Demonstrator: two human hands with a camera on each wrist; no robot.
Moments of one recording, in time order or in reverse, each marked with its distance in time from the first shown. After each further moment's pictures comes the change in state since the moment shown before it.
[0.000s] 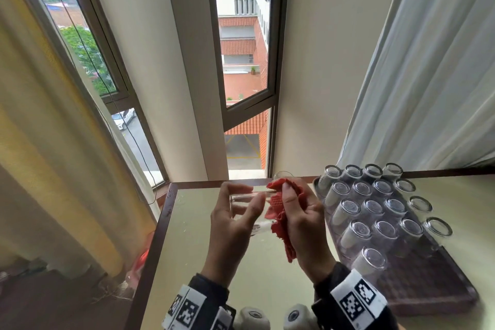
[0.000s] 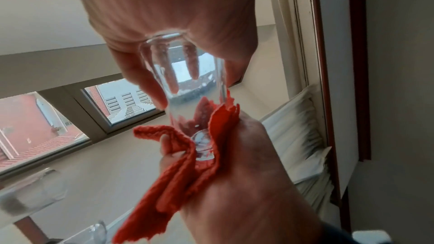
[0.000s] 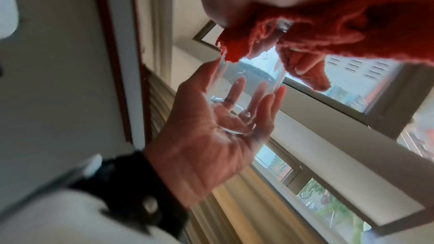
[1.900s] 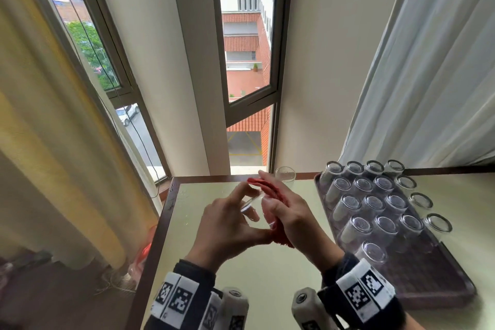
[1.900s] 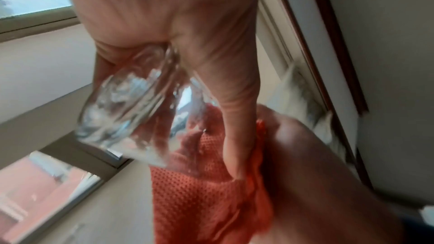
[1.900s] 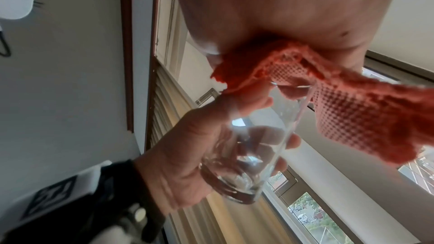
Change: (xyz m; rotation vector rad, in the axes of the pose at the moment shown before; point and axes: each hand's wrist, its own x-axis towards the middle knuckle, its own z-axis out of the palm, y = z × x) left_hand 0.002 0.011 -0.024 0.746 -0.273 0.182; right_hand 0.005 -0.003 -0.009 -0.180 -0.493 0.154
